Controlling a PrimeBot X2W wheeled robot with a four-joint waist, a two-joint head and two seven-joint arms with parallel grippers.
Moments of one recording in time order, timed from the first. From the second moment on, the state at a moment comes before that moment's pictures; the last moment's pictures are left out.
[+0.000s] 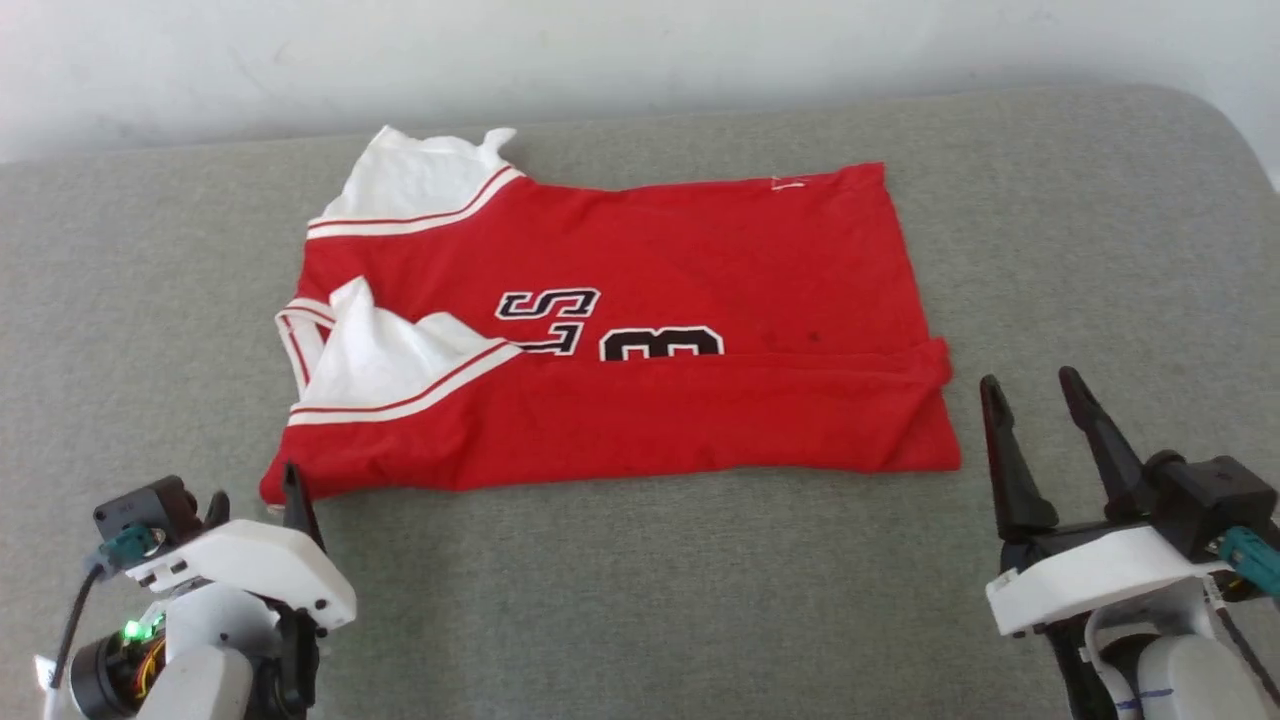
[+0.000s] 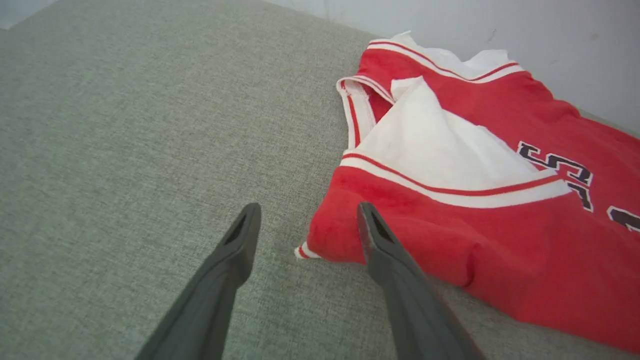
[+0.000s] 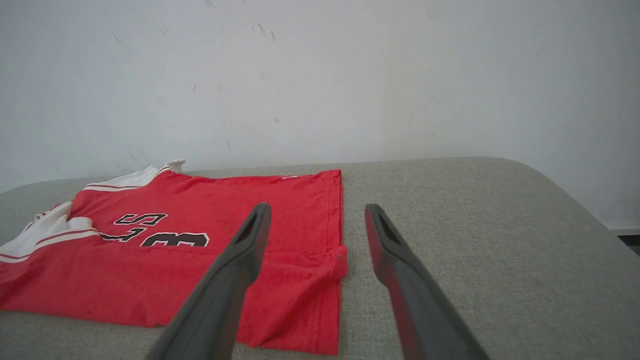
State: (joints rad) left arm -0.12 0.32 -0.14 0.16 -0.58 0.39 0.06; right arm -0.05 -0.05 -0.02 -0.01 0.18 0.13 -0.11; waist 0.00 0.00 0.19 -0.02
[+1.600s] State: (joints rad) left arm -0.17 0.32 -0.20 0.21 -0.62 0.28 0.06; right arm -0.30 -0.05 -0.04 0.15 0.13 0.13 0.71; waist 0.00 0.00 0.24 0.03
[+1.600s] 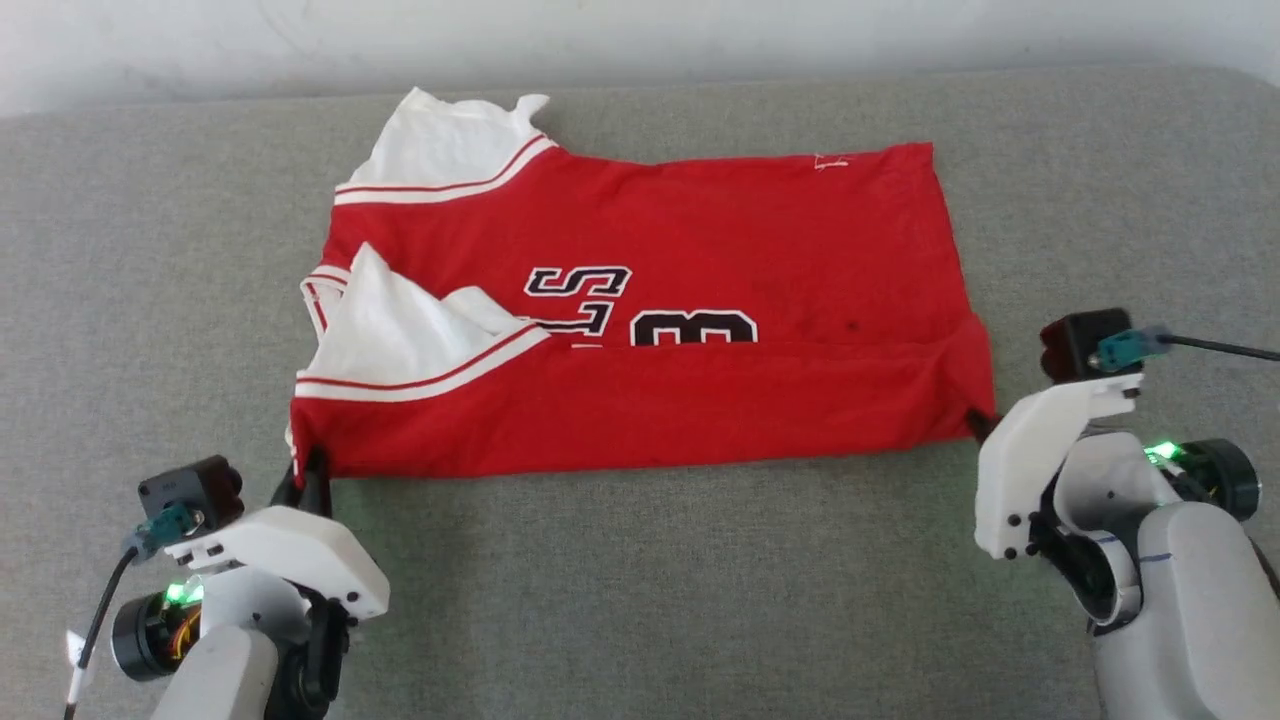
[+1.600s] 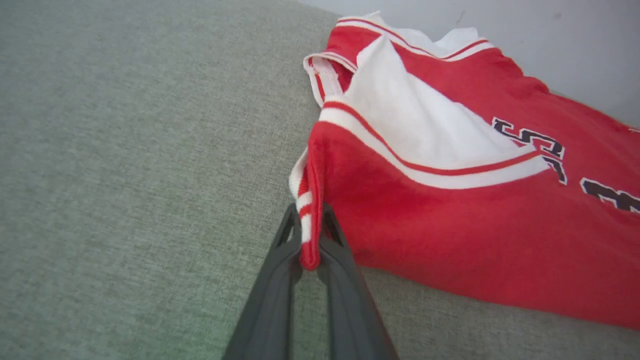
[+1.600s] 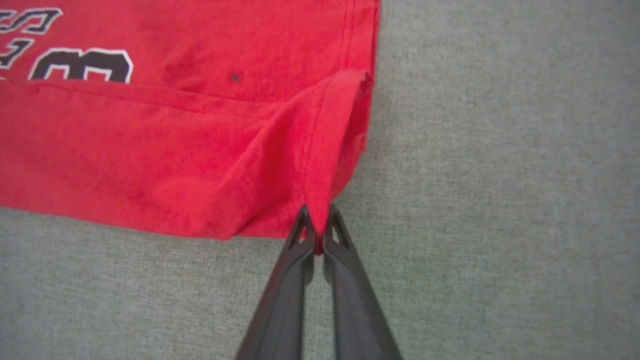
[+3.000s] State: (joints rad) left arm 0.15 0.40 -0.24 -0.03 -0.54 0.35 0.03; right arm 0.13 -0.05 -0.13 -0.04 0.22 0.13 0.24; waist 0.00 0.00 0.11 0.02
